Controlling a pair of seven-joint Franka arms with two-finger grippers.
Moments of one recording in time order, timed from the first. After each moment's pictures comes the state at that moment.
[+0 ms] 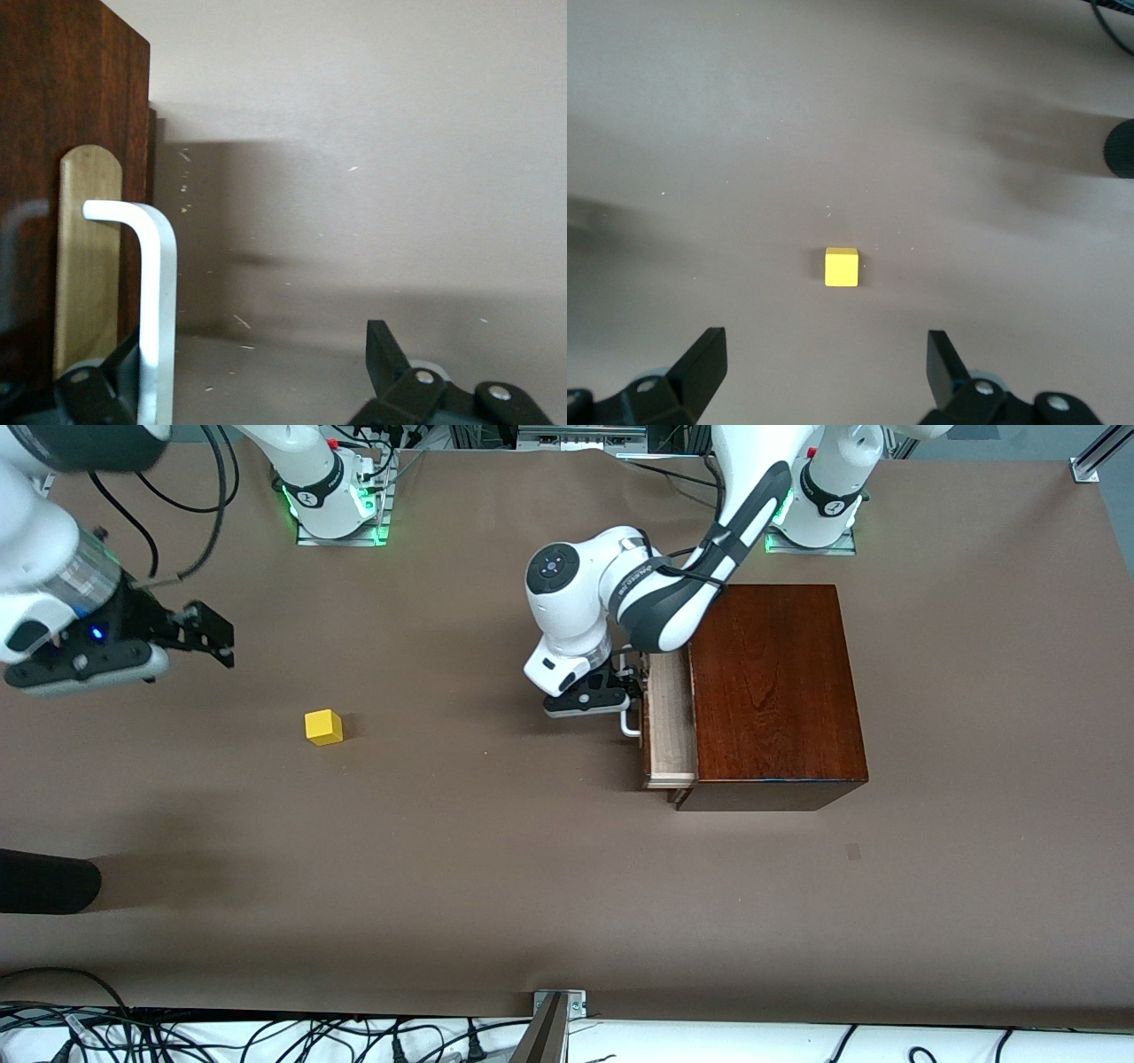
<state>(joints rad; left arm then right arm) -0.64 0.63 -0.22 -1.53 0.36 2.04 -1.06 0.18 0.07 -0.03 -1.62 -0.03 1.71 -0.09</state>
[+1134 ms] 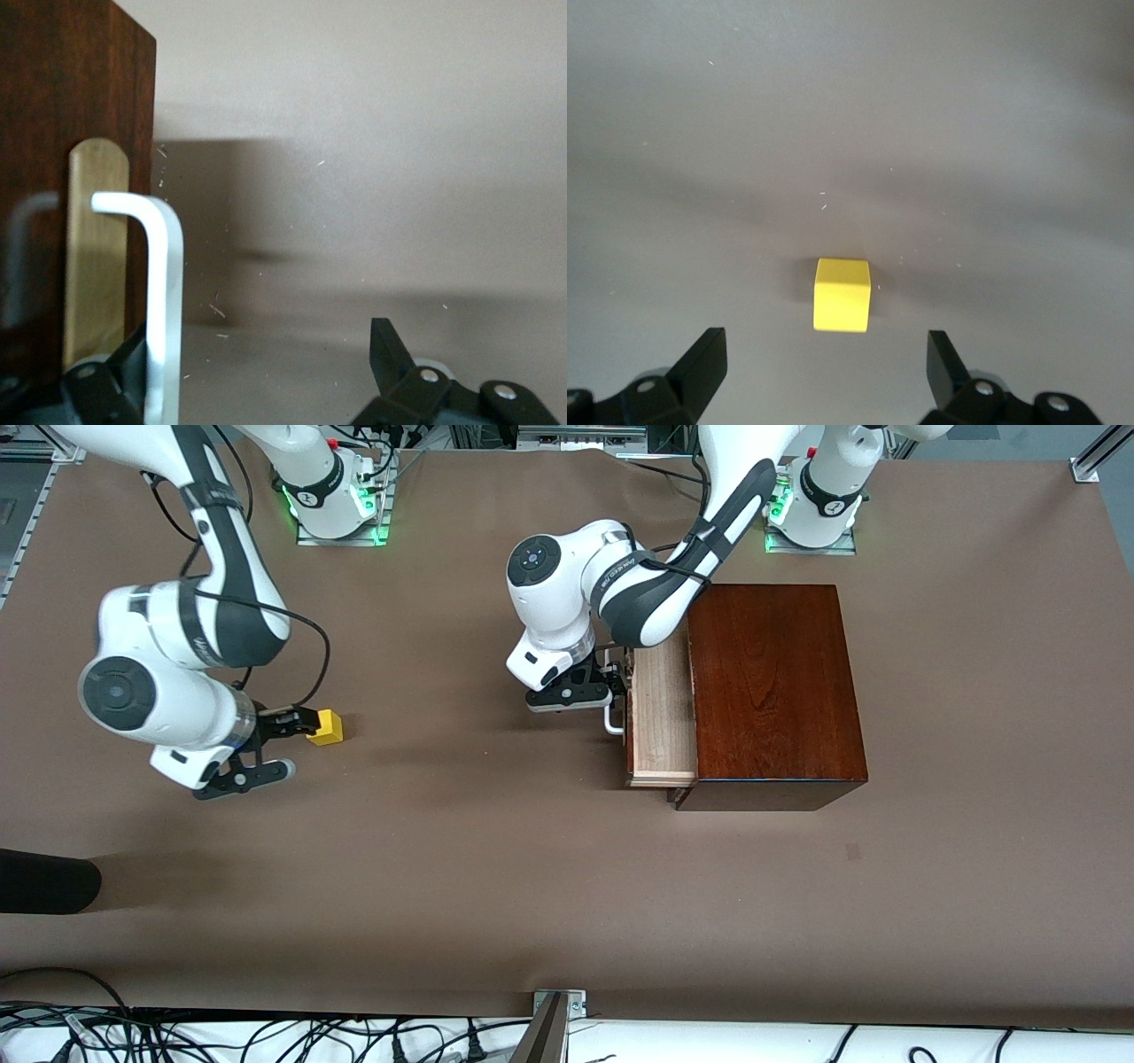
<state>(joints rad) -0.68 0.66 -0.22 -1.47 0.34 1.99 -1.07 0.18 0.36 -0.03 -1.78 -0.03 1.95 -0.12</state>
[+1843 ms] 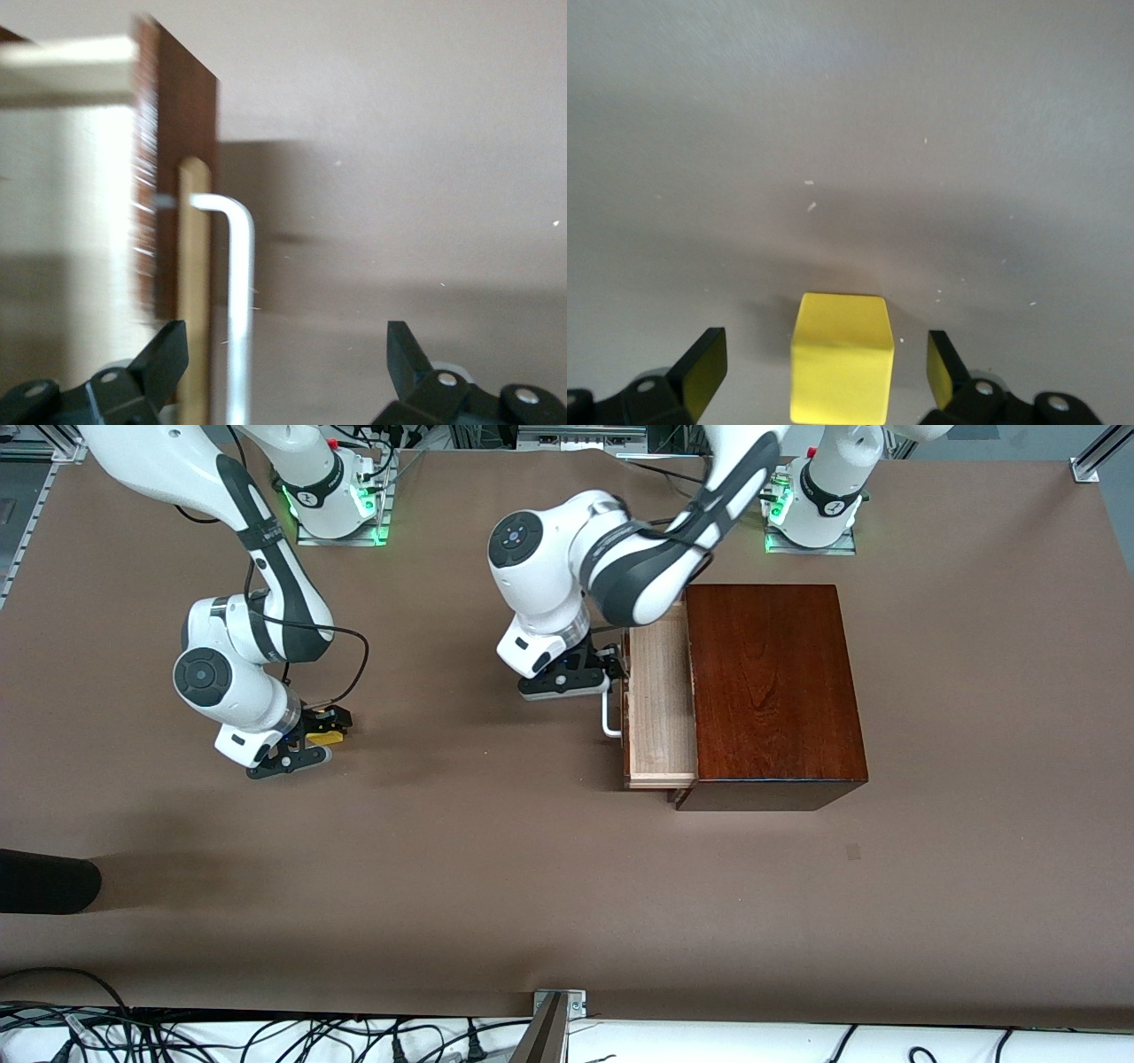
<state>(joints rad) -0.67 0.63 -0.22 -1.29 0.31 1.74 -0.97 0.17 0.38 -0.04 -2.12 -0.03 2.39 -0.12</state>
